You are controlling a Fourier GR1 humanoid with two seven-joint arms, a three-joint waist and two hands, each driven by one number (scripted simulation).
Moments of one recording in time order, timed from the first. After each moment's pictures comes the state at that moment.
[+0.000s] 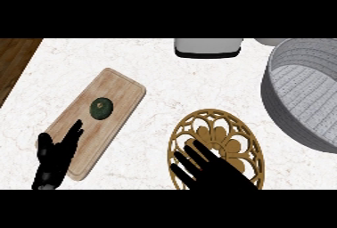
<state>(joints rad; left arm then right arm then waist) 0.09 0.31 -0.12 -1.44 0.18 0.11 0.23 -0.40 -0.51 0.90 -2.06 0.81 0.65 0.44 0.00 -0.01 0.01</state>
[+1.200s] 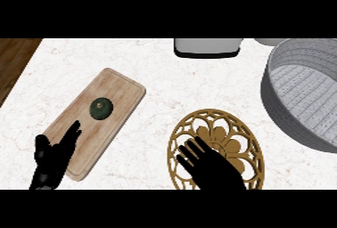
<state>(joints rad) 0.11 0.28 -0.07 -1.45 0.14 0.07 0.22 -0.31 -0.43 0.91 -1.76 1.07 0.52 0.25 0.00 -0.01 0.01</state>
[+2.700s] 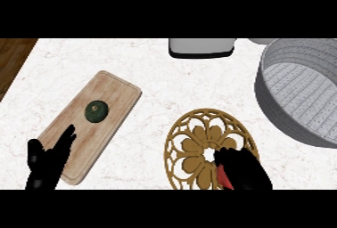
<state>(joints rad) 0.15 0.26 -0.02 -1.49 0.12 0.05 0.25 0.01 -0.38 0.64 -1.74 1.14 0.20 0.34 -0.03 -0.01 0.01</state>
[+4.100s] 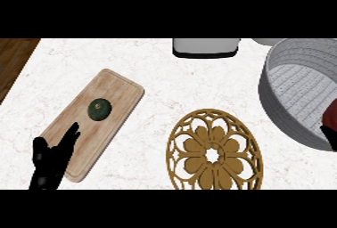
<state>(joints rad) 0.13 0.24 -0.02 -1.48 0.09 0.04 0.25 -0.27 -0.37 -0.27 -2.29 0.35 0.23 0.78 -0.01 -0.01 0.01</state>
